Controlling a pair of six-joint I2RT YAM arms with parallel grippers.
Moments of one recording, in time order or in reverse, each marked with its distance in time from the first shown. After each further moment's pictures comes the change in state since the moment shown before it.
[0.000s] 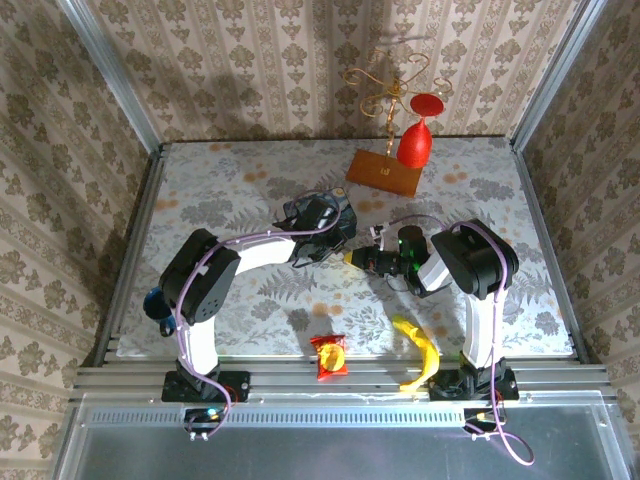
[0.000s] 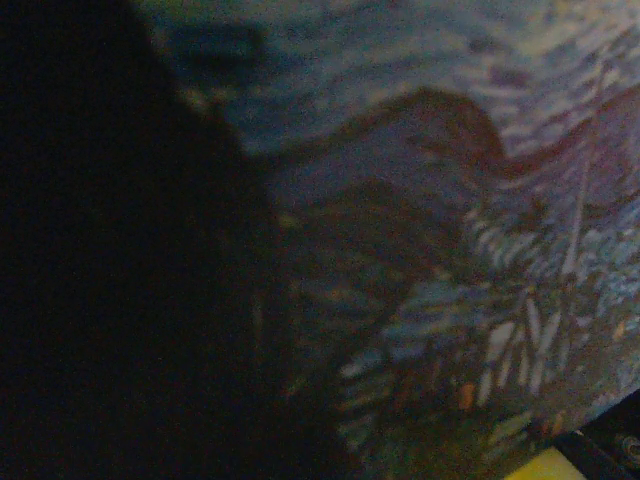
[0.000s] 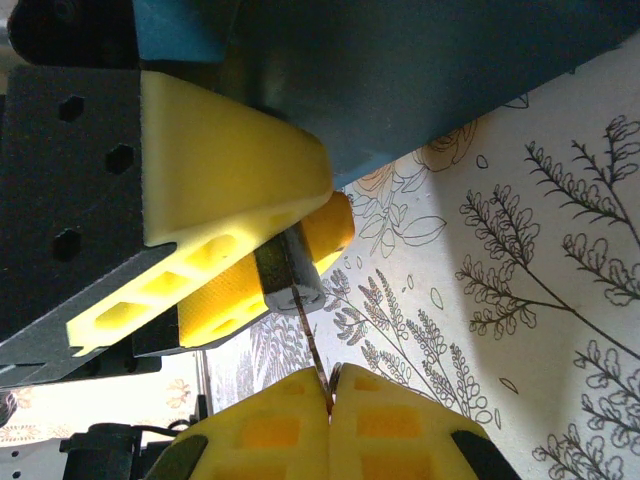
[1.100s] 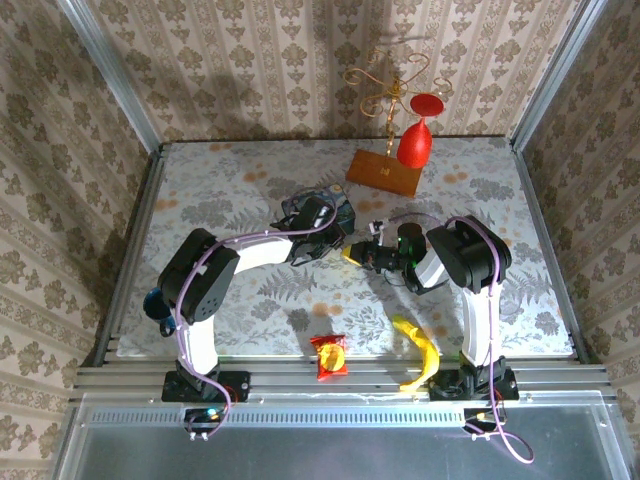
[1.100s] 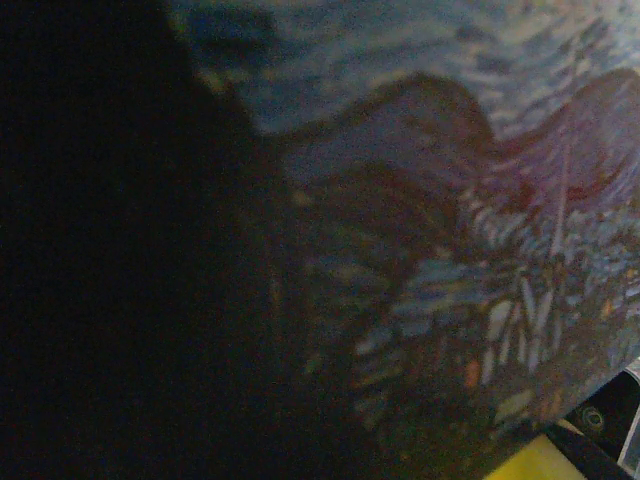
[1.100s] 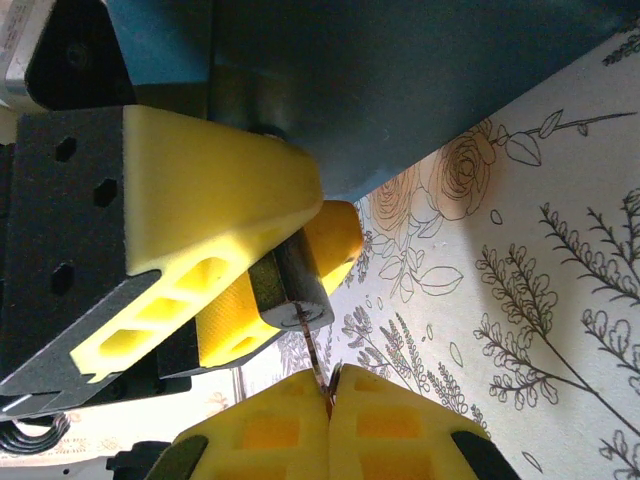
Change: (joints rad) left arm 0.019 -0.002 -0.025 0.078 0.012 0.001; right arm -0.006 0.070 0.052 0.098 -0.027 0.134
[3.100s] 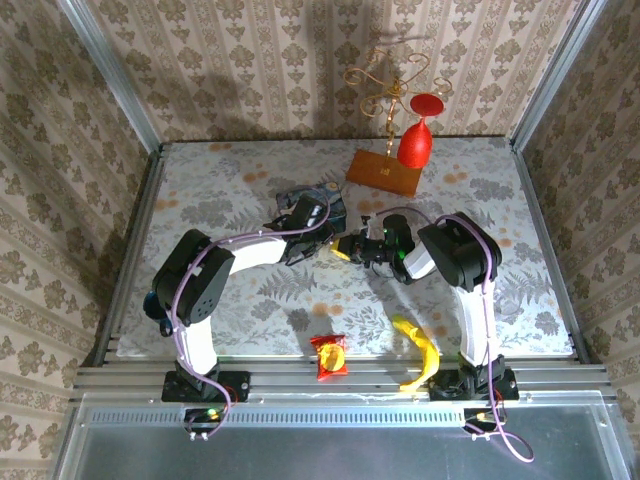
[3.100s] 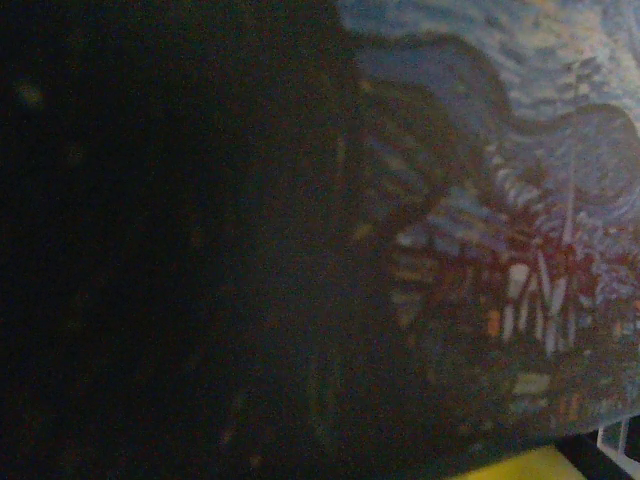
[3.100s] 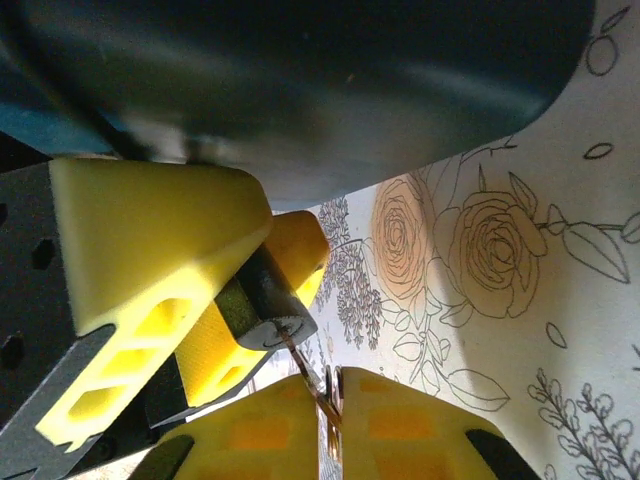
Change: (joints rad) left arm 0.028 -0.030 -0.043 0.027 -0.087 0.019; right arm 0.054 0.046 0.151 -0.136 0.039 0.082
